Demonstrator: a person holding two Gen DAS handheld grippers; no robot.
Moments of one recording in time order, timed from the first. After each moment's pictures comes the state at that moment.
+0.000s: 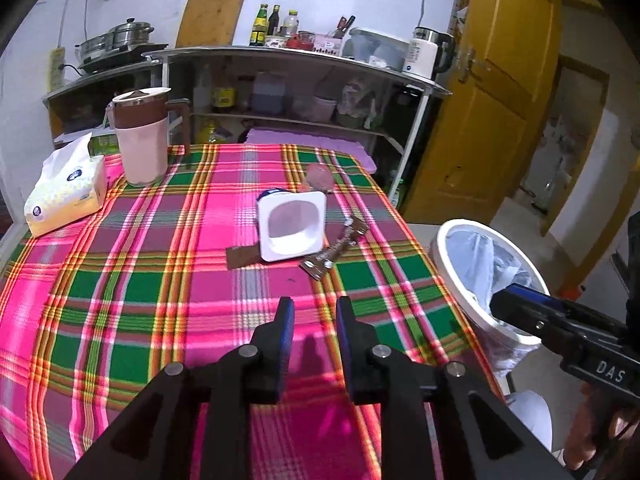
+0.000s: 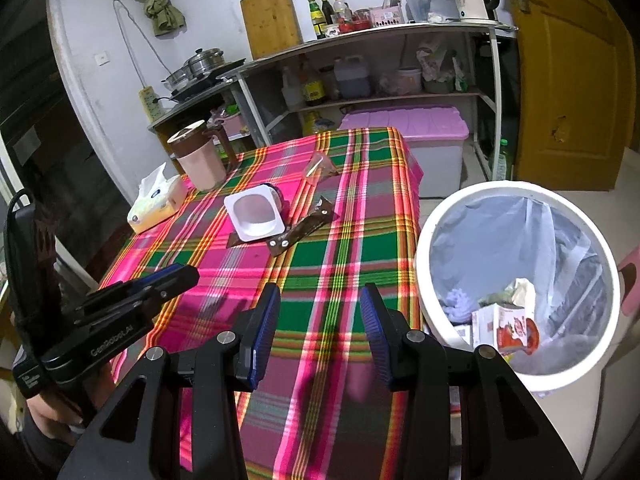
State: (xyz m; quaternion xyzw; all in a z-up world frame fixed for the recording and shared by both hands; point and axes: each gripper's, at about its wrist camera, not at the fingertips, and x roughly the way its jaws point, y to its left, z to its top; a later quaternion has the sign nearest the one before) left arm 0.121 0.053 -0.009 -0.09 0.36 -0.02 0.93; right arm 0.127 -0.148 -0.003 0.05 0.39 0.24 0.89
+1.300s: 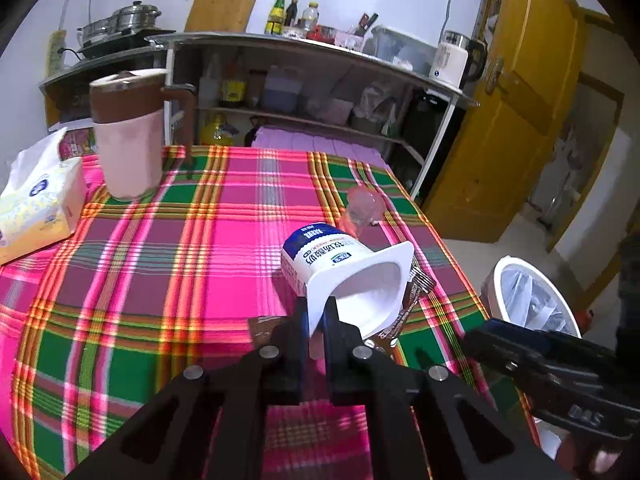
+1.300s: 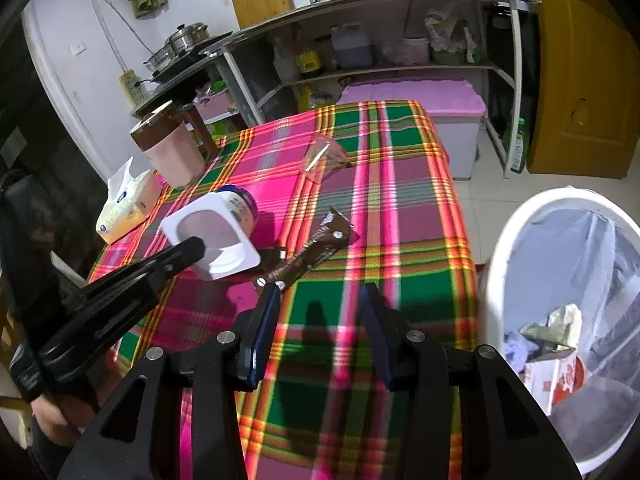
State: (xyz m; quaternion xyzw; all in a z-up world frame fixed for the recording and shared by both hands) left arm 0.205 0.103 -0.033 -0.12 0.35 -0.02 0.93; right arm 0.212 -0.087 -0.038 0.05 0.44 0.23 0.87
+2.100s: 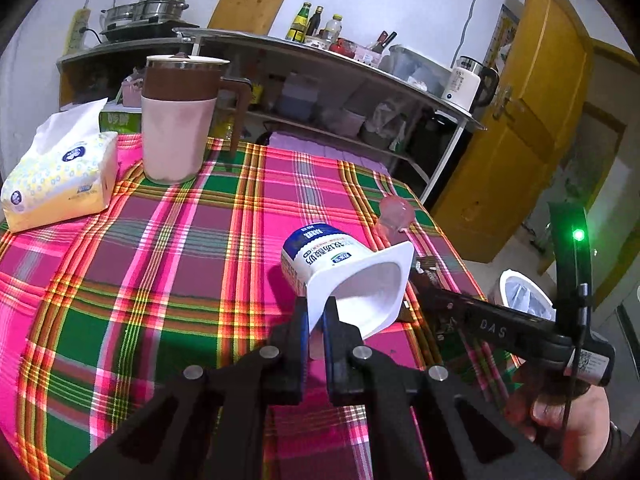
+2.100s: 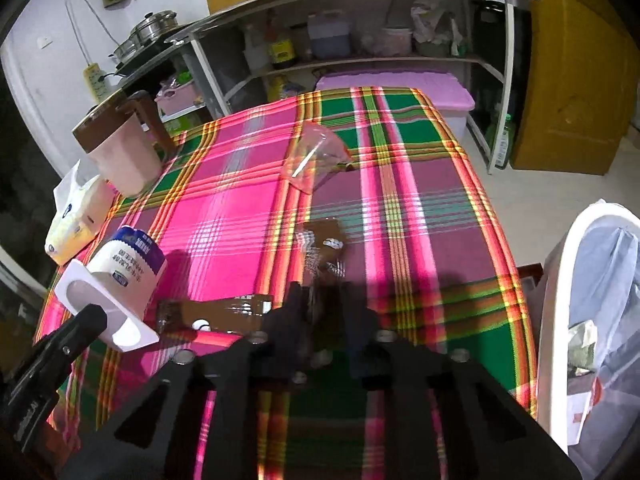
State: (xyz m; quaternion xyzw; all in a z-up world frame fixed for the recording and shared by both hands) left arm 0.182 0.146 -0.043 -0.16 0.34 -0.02 0.93; right arm 0.258 -0.047 -0.068 0.04 0.45 0.17 0.87
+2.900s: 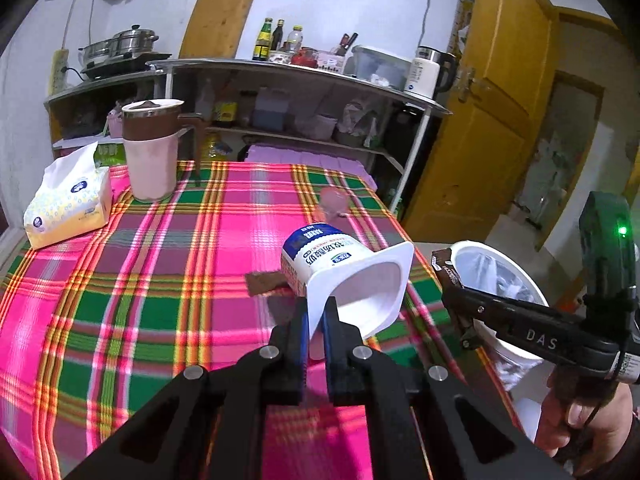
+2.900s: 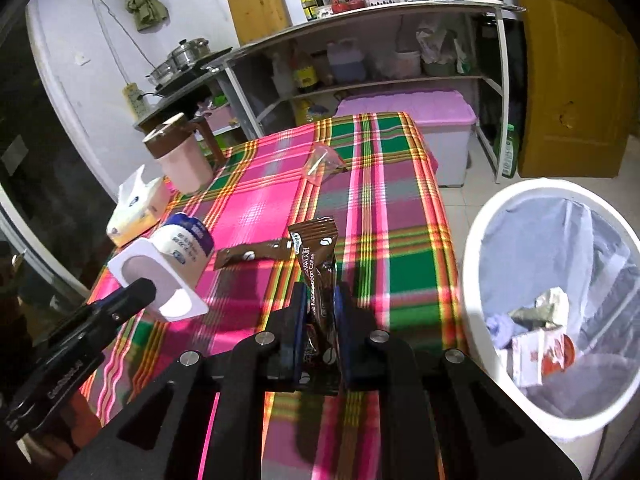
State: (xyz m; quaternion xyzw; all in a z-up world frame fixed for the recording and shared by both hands) left arm 0.120 0.077 -0.003 -0.10 0.33 -0.04 0.94; right arm 0.171 -0.110 -0.021 0.07 0.42 0.22 0.88
